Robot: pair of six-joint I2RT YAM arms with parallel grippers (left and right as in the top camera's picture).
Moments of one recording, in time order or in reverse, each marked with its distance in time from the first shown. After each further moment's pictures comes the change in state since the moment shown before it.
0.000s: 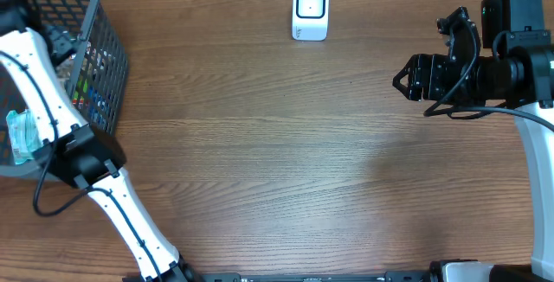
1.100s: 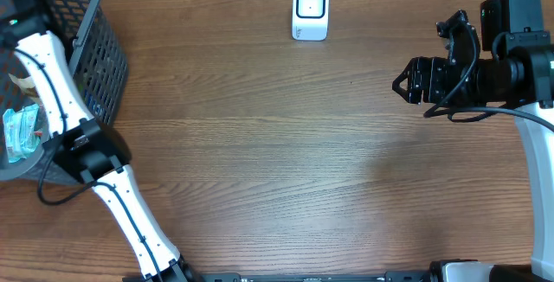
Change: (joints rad) left arm 0.006 0.092 0.013 -0.061 0.185 -0.016; right arm 0.000 0.000 0.000 -0.029 0.000 0.000
